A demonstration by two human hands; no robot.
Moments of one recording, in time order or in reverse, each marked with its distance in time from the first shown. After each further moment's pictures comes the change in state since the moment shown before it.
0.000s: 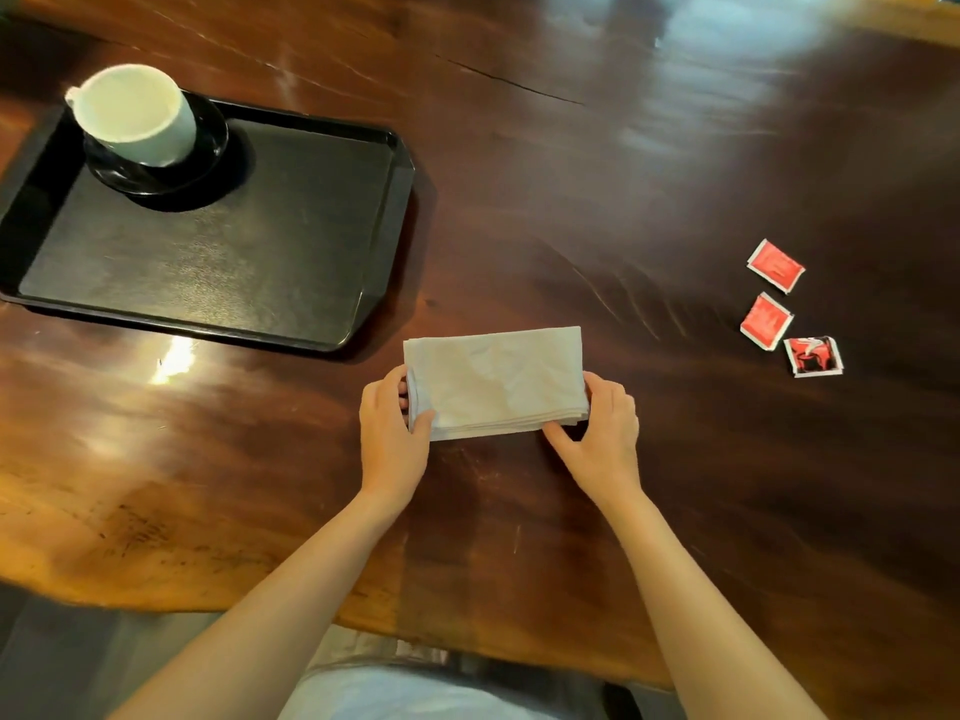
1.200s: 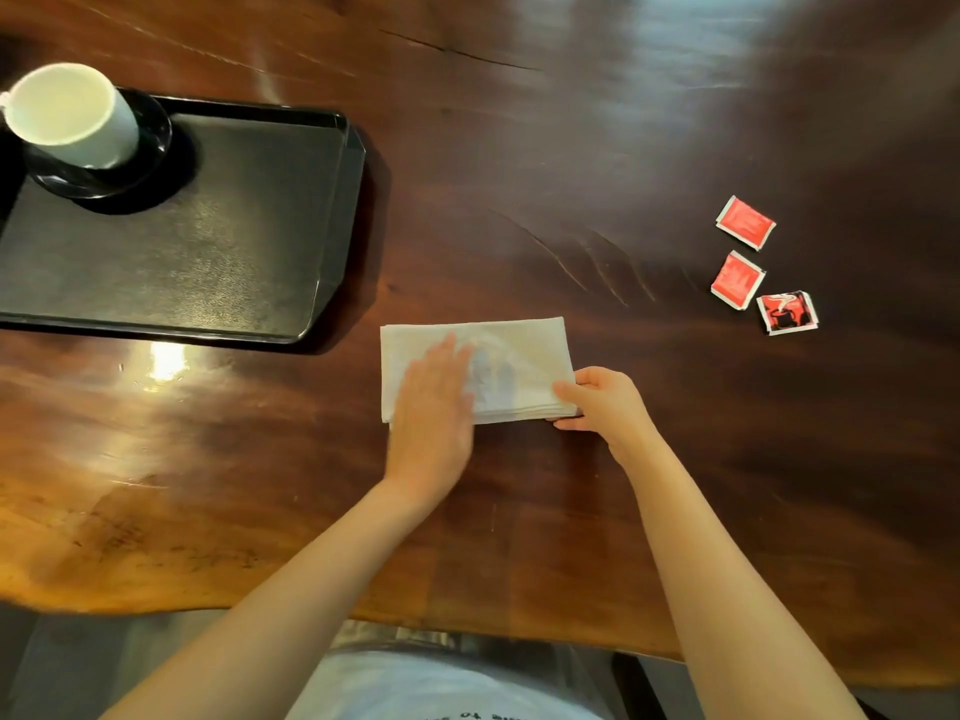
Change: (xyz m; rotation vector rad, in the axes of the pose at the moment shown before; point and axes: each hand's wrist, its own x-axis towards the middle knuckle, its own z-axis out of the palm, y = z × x) left_hand -0.026 0.032 0.032 0.364 -0.153 0.554; right_hand 0.021 0.007 -0.038 0.541 -0.303 0.582
